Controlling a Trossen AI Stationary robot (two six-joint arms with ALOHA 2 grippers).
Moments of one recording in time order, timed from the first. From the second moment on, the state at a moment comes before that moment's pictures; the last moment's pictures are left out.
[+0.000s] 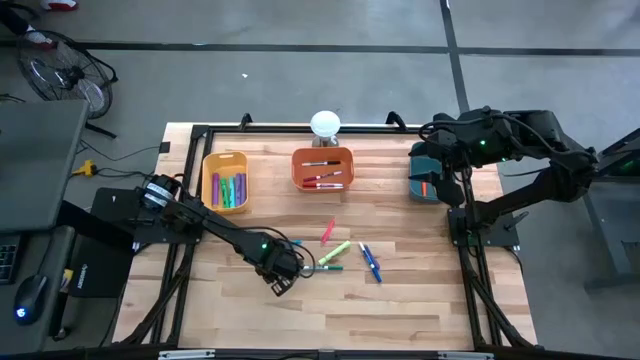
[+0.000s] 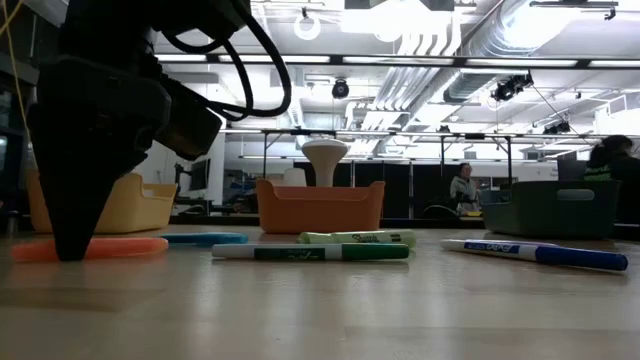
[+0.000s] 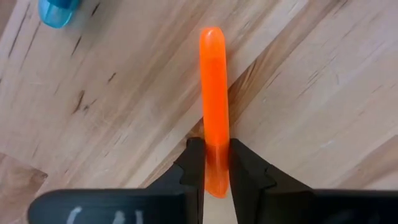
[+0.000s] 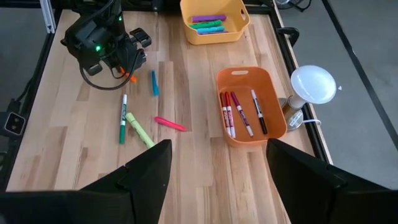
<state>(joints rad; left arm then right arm) -0.42 1.89 1.09 -0.73 0.09 -1.11 -0.03 1.22 1.83 -1.34 0.10 0.00</state>
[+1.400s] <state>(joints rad) -0.37 1.74 1.20 -0.74 -0.21 -1.08 -0.02 1.06 0.62 0.09 -0.25 0.31</state>
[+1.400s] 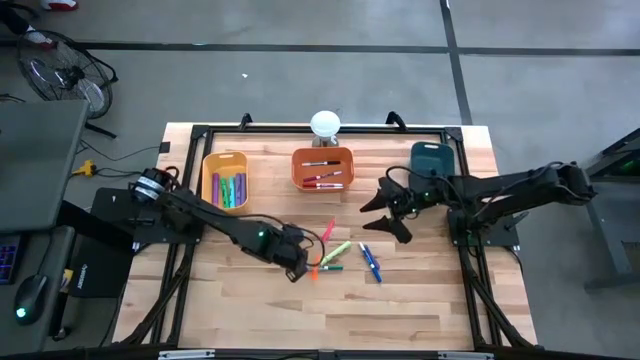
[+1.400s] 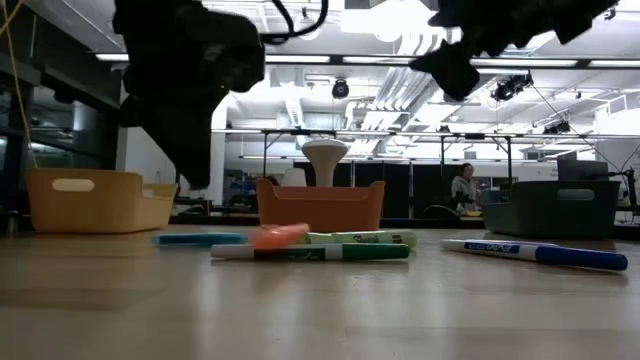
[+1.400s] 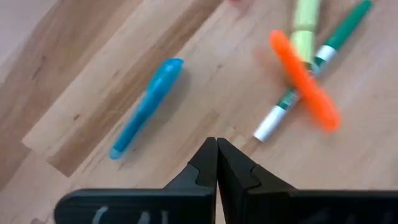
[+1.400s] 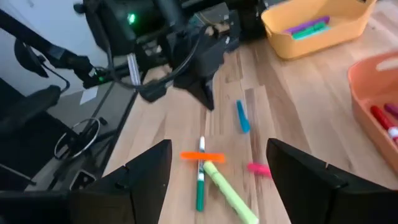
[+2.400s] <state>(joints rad) -0.34 1.76 1.20 -0.60 -0.10 -0.94 0.07 1.06 0.59 -0.04 -0.17 0.33</state>
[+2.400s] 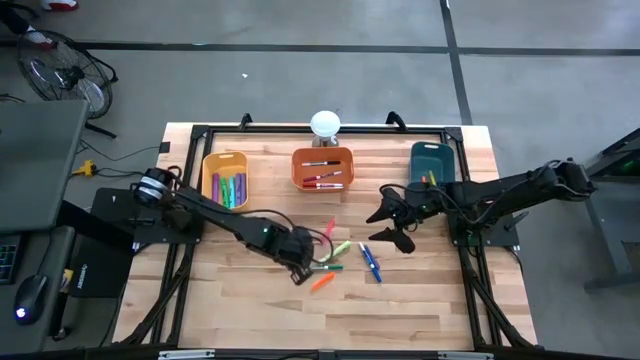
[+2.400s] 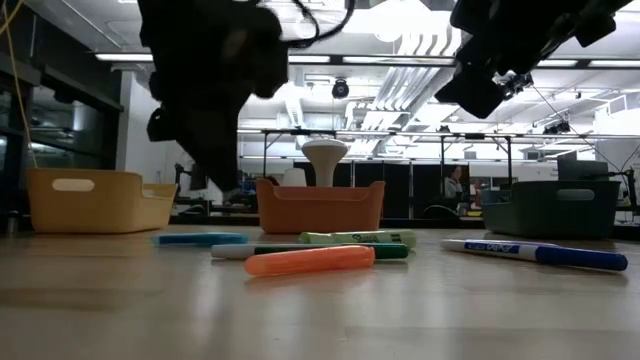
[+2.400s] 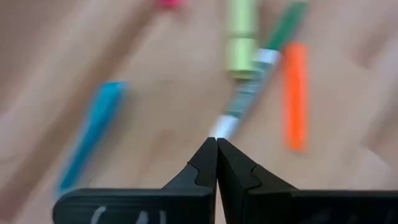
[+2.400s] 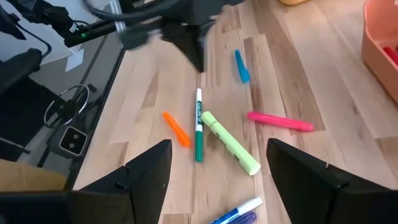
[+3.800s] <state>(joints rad) -0.37 2.08 1.75 -0.96 -0.11 -0.92 0.07 1.06 0.59 -0.10 -0.18 0.31</state>
